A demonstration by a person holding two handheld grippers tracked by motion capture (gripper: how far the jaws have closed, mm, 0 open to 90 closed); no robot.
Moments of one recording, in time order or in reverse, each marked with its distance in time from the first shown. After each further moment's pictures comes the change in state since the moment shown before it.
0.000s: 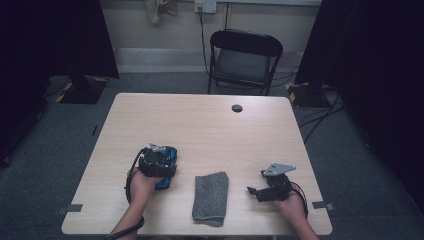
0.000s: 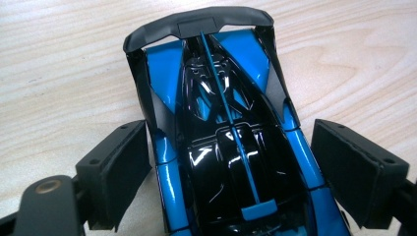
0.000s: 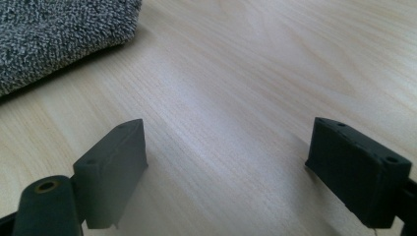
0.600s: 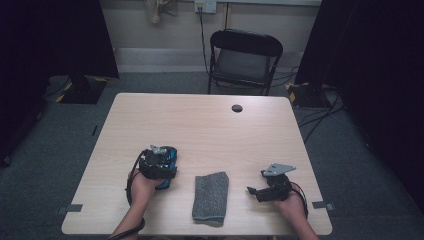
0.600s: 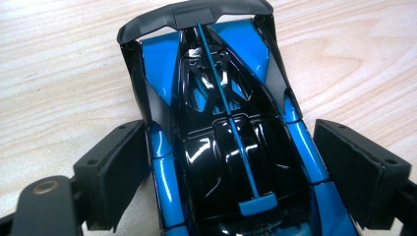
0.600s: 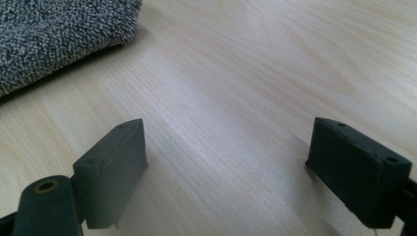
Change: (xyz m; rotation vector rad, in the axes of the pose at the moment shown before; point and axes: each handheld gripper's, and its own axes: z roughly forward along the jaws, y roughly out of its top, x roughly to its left) left arm -0.005 -0.005 0.003 -0.006 0.034 0.020; right arm 0.000 0.000 0.000 0.000 -0.003 0.001
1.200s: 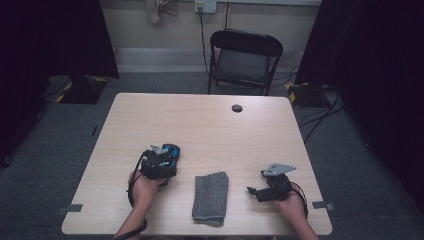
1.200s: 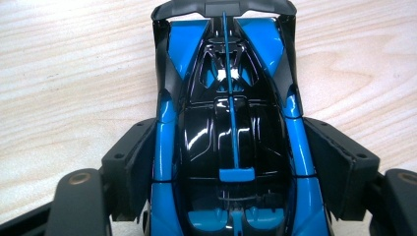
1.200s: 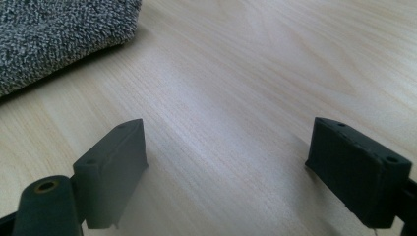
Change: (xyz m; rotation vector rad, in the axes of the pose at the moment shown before) left arm -0.008 0.002 -0.001 -0.022 0.063 -0.033; right arm 0.000 0.000 0.000 0.000 -0.001 0.001
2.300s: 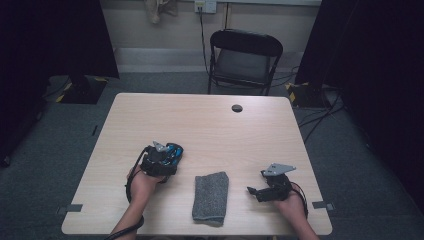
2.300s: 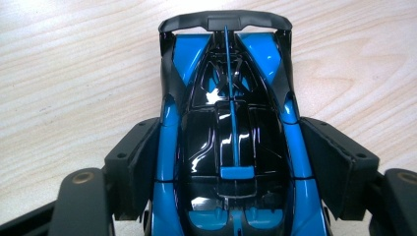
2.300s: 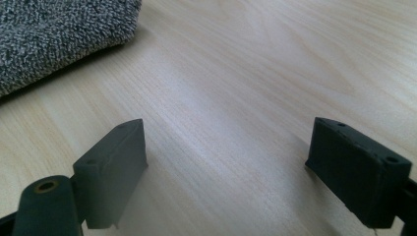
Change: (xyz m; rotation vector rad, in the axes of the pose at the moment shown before) left arm 0.004 0.010 -0.001 0.003 -0.055 0.075; right arm 0.000 0.000 0.000 0.000 0.000 0.000
